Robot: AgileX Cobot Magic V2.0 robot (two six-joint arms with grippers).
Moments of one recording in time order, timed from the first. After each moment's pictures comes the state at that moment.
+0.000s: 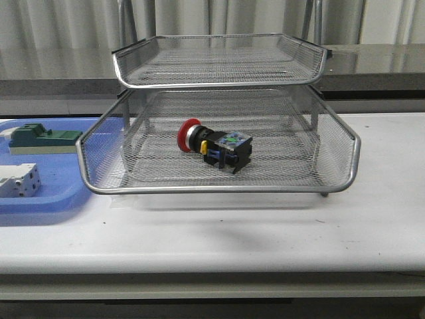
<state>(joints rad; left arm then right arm) 0.02 0.24 -0.26 -0.57 0.19 0.51 0.29 0.88 -0.68 0.32 0.83 -0.40</state>
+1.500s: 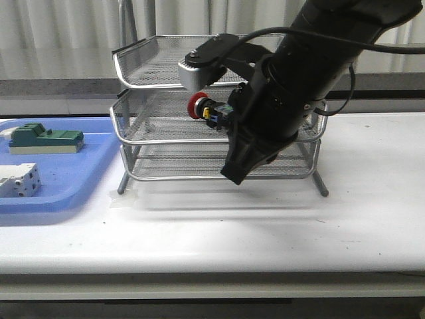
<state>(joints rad) 0.02 0.24 -0.26 -0.57 0.19 0.51 0.57 1.78 -1.10 0.25 0.35 -0.74</state>
